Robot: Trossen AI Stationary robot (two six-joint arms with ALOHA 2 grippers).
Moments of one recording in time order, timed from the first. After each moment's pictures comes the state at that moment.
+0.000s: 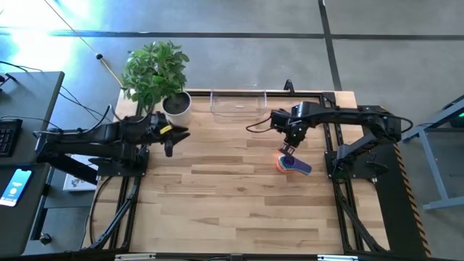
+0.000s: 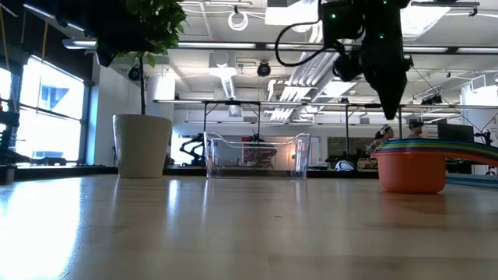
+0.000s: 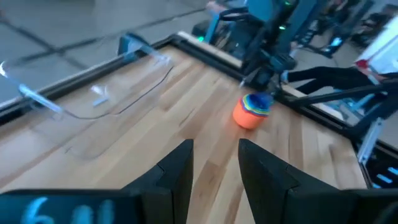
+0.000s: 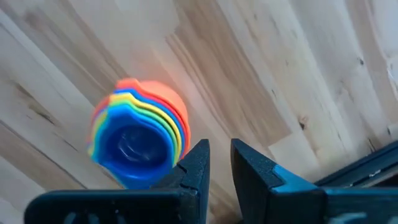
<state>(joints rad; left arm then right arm) 0.07 0.59 0.56 -0.28 -0.21 -0.42 -0.25 1.46 1.15 -1.27 0.01 0.33</state>
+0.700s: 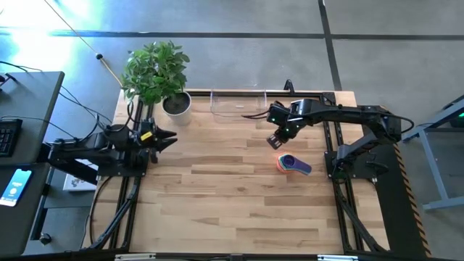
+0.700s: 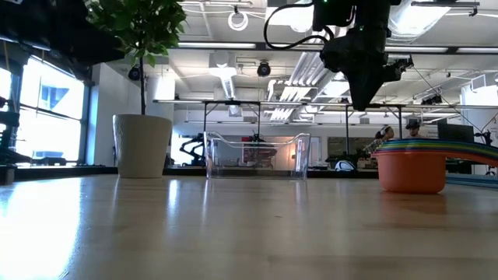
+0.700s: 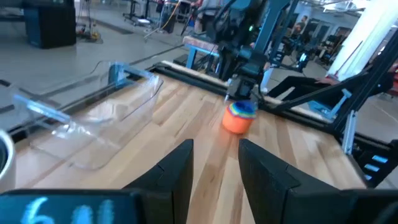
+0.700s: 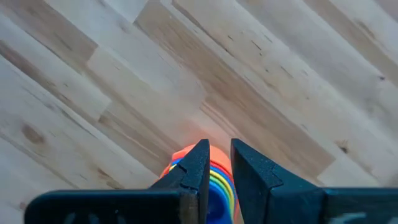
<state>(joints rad) 0.02 0.12 0.31 -0.31 -0.22 -0.28 -0.25 1.46 1.22 -1.13 0.01 0.62</state>
